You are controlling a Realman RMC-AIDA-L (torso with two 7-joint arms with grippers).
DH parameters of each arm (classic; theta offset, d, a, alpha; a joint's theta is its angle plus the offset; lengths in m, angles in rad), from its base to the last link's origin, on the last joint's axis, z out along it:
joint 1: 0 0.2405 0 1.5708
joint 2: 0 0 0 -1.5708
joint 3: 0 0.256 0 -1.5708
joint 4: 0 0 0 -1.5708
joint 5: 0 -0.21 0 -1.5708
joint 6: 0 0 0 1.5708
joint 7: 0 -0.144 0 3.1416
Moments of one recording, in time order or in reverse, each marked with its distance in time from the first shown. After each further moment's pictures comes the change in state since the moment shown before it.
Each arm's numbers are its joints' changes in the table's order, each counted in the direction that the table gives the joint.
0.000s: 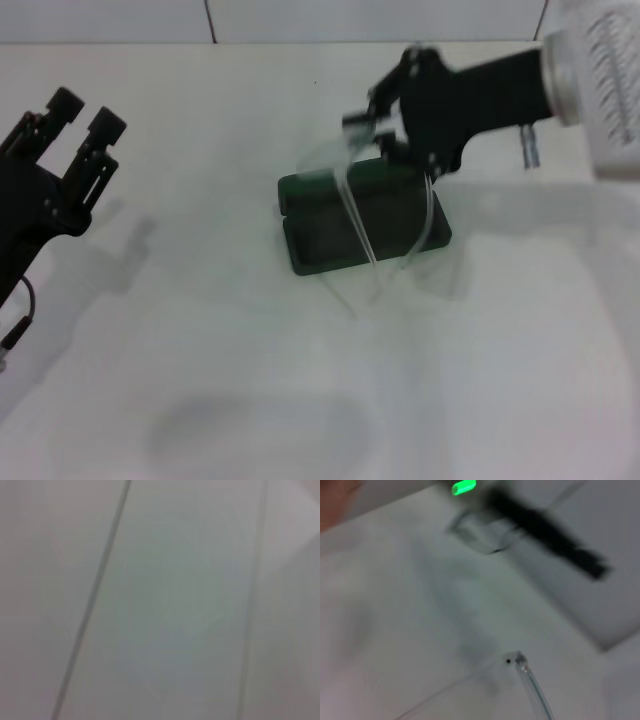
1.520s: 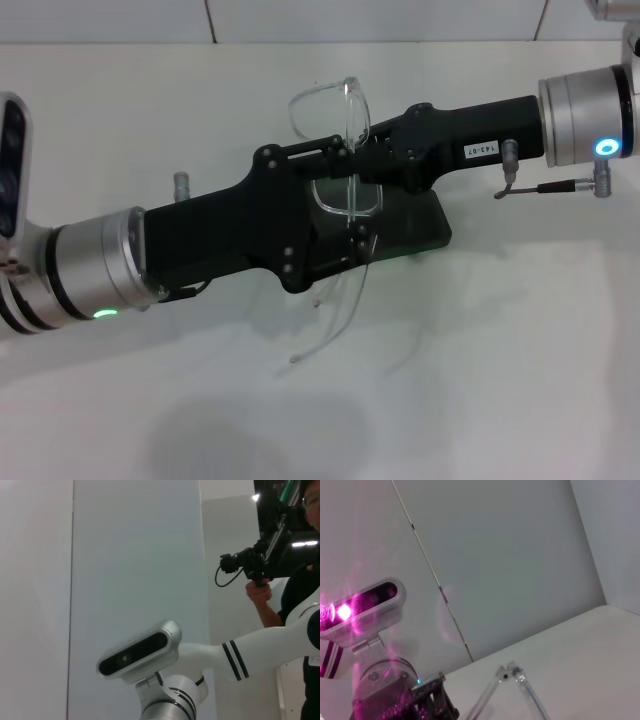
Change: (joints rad) left arm -0.307 0.004 0.094 0.111 -0.459 -0.043 0.118; right arm 0.172 0.014 0.181 0.622 -0.221 0.139 -0.590
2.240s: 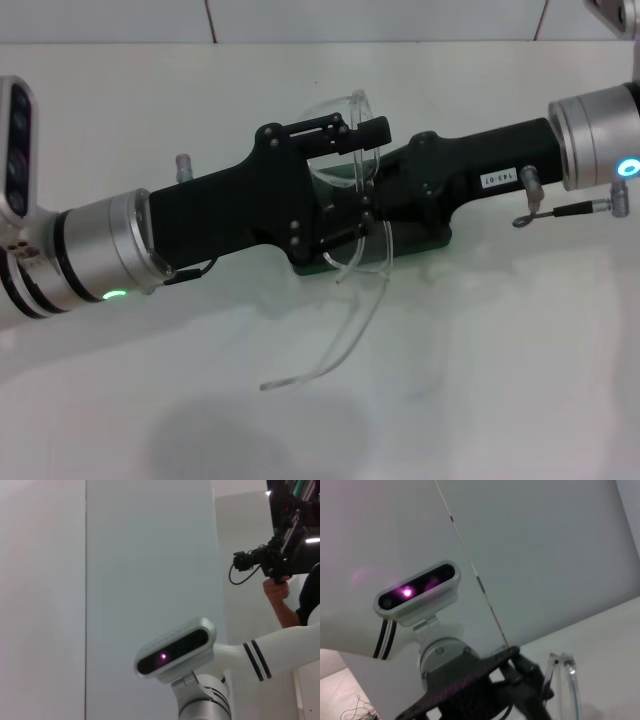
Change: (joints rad) left arm -0.013 0.002 0.013 0.000 0.046 0.047 0.001; right arm -0.015 0.009 -0.006 -0.010 0.015 0.117 0.003
